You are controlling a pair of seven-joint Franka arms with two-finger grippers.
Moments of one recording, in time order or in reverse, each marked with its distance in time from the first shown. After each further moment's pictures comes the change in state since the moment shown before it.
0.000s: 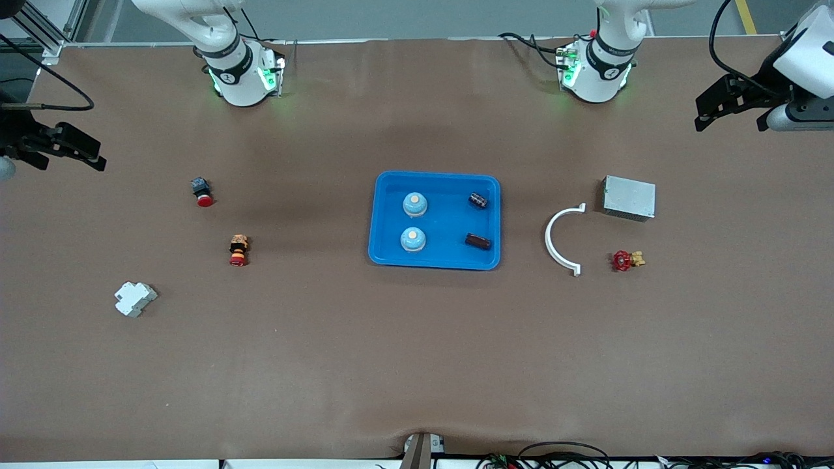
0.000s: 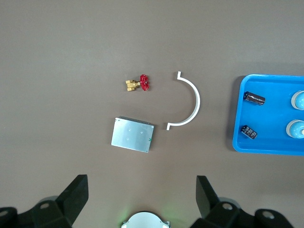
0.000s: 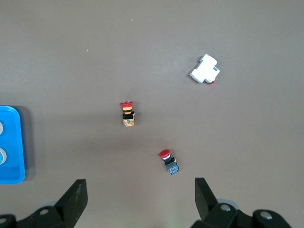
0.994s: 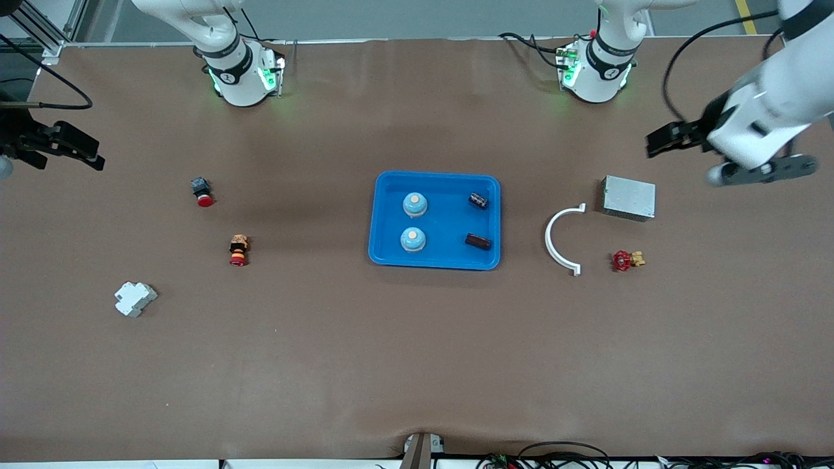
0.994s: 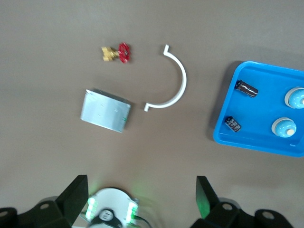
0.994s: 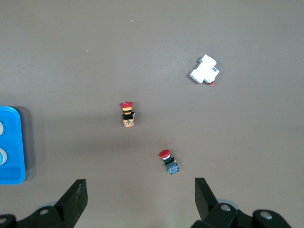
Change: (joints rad) left arm -0.044 0.188 -0.070 0.044 -0.056 -0.057 -0.280; right arm 0.000 -0.001 -0.002 0.005 0.000 -0.006 0.000
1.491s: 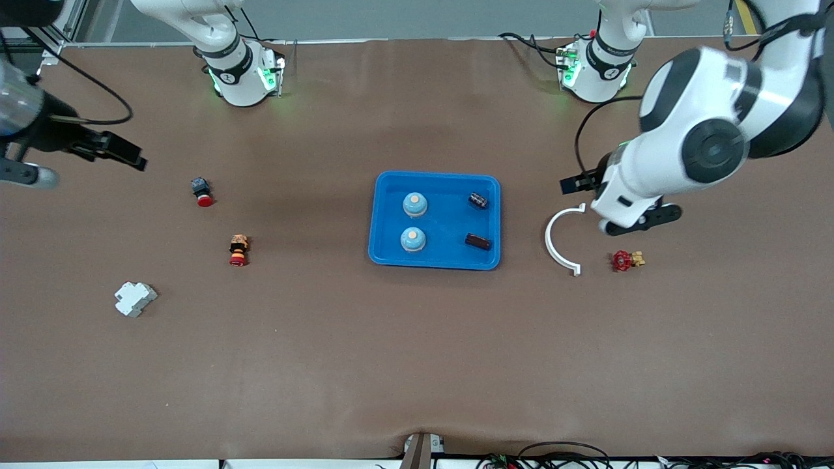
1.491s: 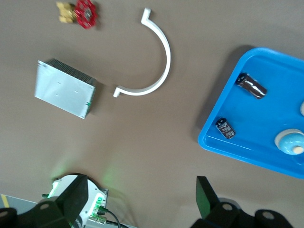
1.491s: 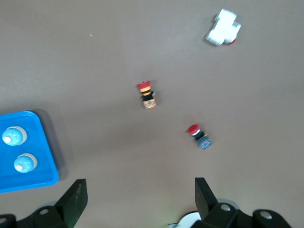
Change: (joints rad) left arm -0.048 0.174 -0.104 -0.104 0.000 0.136 -0.257; right arm 0.083 -0.009 0.024 -0.084 0.064 -0.007 0.322
